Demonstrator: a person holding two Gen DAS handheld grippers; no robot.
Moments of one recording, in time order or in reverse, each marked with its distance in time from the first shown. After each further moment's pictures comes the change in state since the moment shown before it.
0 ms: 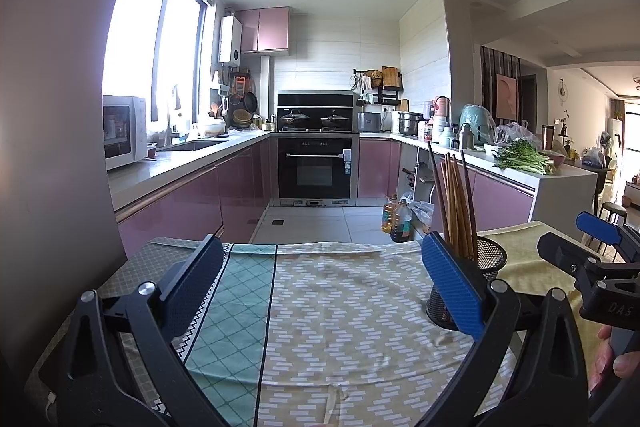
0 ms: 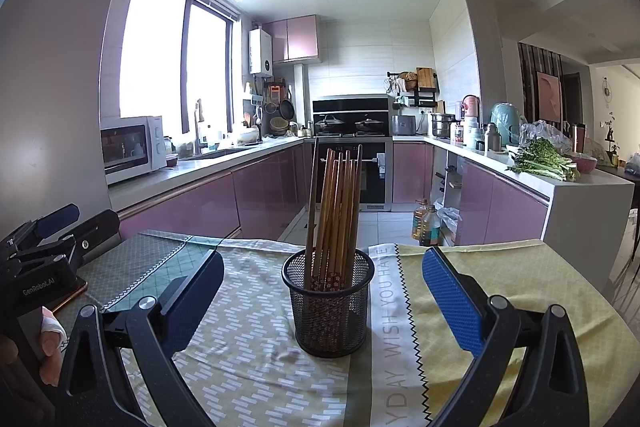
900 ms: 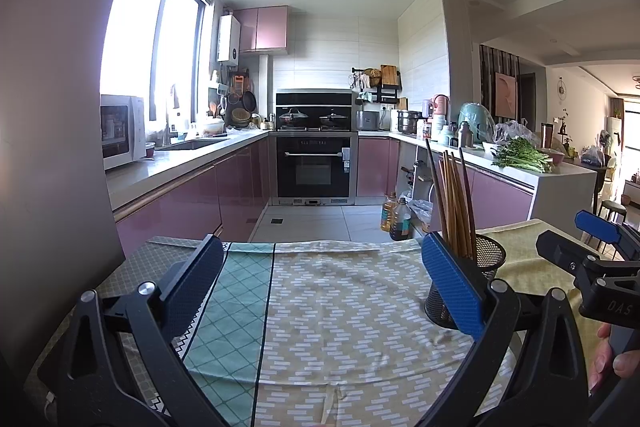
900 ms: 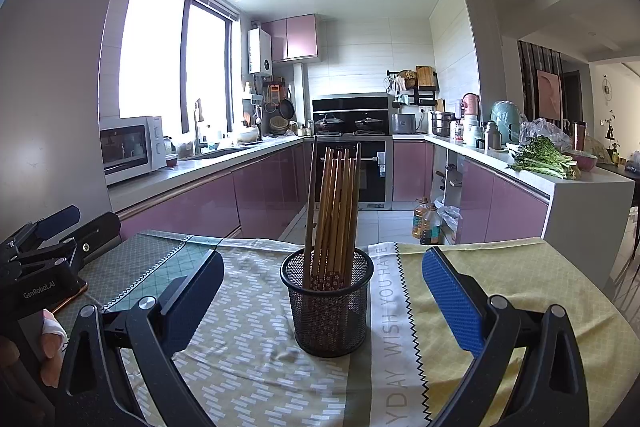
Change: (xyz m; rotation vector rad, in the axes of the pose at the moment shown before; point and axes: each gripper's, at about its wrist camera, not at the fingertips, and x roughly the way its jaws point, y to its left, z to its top) left arm 0.002 -0.002 0.002 0.001 0.006 -0.006; right arm 0.002 -0.003 -0.003 0.006 -0.001 -0.001
